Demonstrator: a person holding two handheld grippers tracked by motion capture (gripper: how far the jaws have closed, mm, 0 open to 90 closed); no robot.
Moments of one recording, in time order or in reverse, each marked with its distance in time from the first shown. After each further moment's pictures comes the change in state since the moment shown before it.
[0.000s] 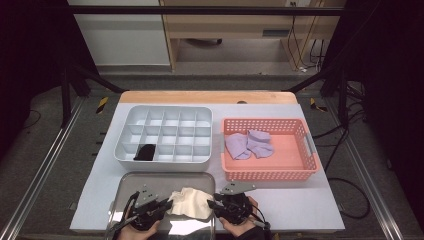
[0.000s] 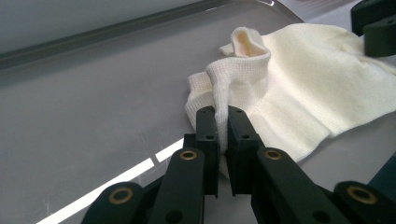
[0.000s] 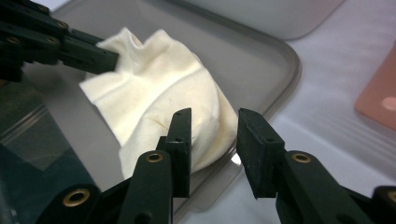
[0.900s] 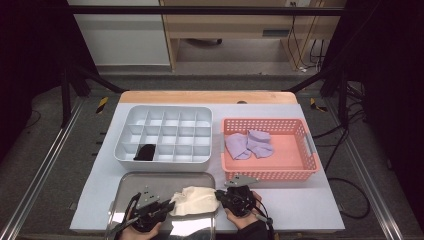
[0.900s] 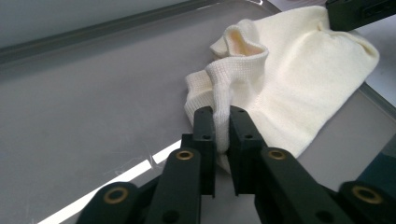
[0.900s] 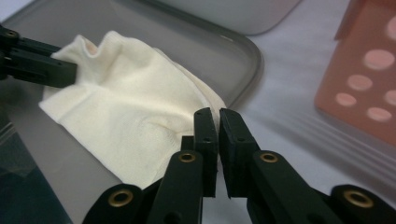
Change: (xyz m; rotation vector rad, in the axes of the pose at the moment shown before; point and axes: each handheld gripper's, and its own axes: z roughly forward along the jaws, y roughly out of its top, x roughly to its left) left arm -0.006 0.000 0.000 -0.008 -0.002 0.001; right arm -0.021 0.005 0.000 -0.003 -0.031 0.031
